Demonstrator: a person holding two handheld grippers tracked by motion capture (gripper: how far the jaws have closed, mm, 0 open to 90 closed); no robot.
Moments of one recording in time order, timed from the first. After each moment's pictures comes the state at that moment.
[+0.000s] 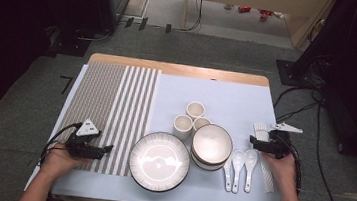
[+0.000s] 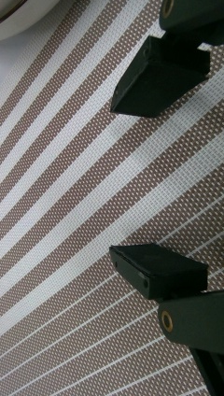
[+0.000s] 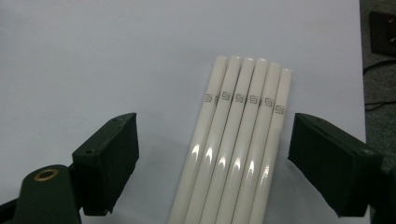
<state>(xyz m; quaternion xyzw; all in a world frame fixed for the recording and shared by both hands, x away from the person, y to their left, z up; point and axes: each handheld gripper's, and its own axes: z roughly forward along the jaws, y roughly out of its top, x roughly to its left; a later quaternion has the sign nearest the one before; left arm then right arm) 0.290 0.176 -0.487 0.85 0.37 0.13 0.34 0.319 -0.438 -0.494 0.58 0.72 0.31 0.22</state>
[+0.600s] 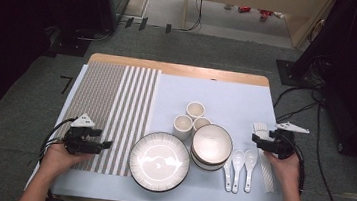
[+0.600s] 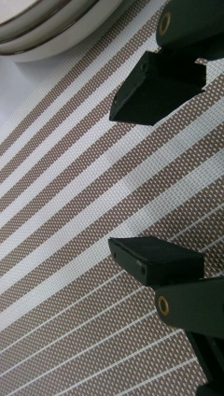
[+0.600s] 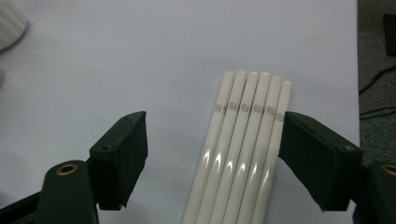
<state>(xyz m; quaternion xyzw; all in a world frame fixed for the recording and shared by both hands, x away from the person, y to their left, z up) 0.299 0.184 -0.475 0.84 0.40 0.08 0.36 0.313 -0.442 -0.479 0.58 0.71 0.34 0.20</state>
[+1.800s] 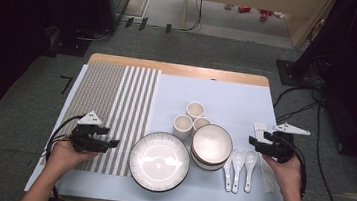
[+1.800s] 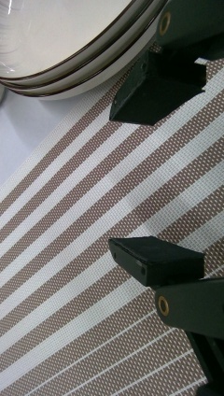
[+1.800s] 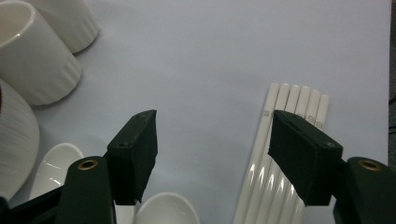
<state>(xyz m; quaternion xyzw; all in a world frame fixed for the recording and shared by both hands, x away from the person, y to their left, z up) 0.302 0.162 -0.461 0.84 0.38 0.07 0.37 0.291 -0.422 -0.451 0.55 0.73 0.36 0.19</state>
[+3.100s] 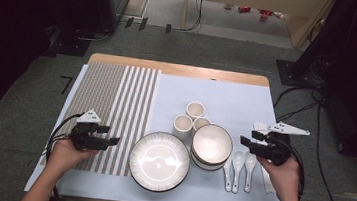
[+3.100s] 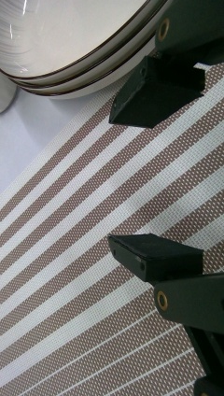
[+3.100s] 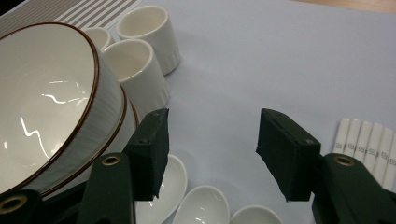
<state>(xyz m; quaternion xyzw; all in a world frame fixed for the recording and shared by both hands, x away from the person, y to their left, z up) 0.305 0.163 -0.459 0.84 0.39 0.07 0.38 0.271 -0.390 -0.415 0.50 0.75 0.41 0.15</state>
